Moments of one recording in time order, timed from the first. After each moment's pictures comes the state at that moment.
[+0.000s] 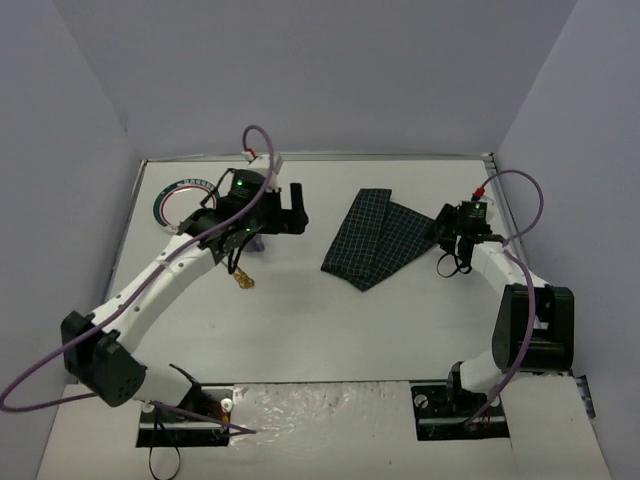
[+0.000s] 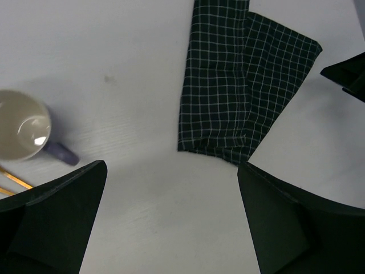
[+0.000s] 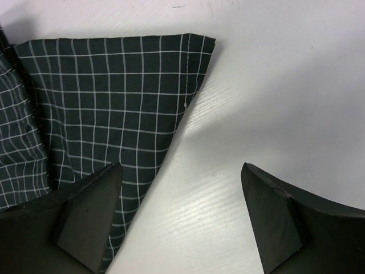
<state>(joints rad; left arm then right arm) -0.59 1.40 1.36 -0.53 -0.04 -0.40 -0.06 1.49 0.84 -0.16 0.07 0.50</state>
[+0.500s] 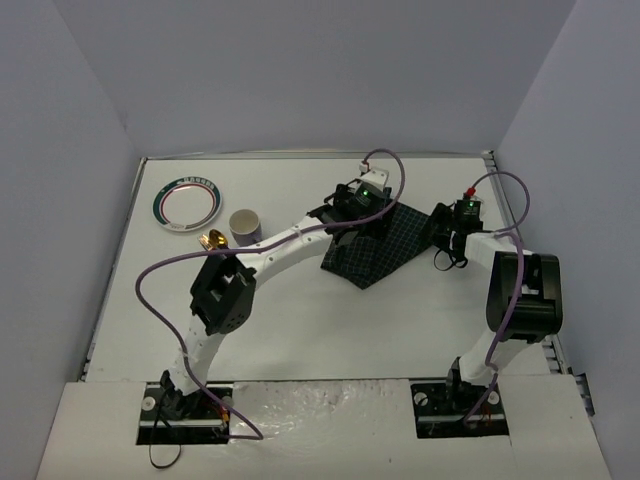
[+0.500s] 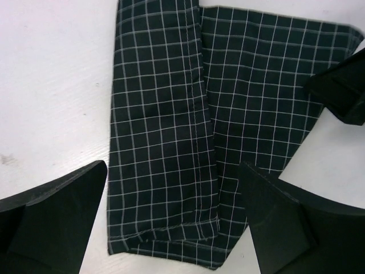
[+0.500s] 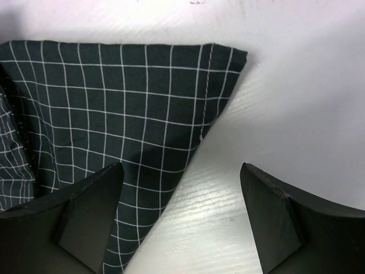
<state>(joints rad) -0.87 2.09 1.86 -0.42 -0.32 -0.34 -0.08 1.69 0.87 -0.02 -0.03 0.49</state>
